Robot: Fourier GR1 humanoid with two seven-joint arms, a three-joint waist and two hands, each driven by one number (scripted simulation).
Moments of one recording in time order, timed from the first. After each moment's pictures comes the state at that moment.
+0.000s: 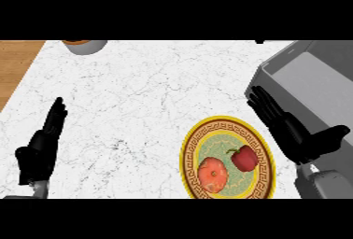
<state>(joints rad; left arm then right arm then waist) 0.01 0.40 -0.14 -1.56 0.08 0.31 0.01 -0.16 -0.37 0.23 -1.52 -0.42 0.10 0.00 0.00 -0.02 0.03</state>
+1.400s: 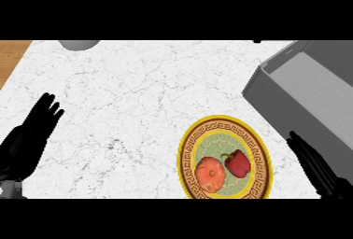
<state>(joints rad) 0.02 0.42 0.00 -1.66 0.40 0.10 0.19 0.32 -0.64 0.34 -2.18 0.46 -0.18 0.19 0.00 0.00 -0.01</state>
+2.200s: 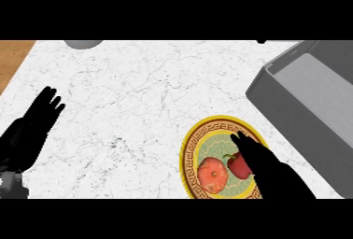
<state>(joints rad) -0.03 0.41 0.03 -1.63 0.40 0.06 0.22 -0.08 -0.40 0.59 -2.20 0.51 0.27 1.00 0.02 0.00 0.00</state>
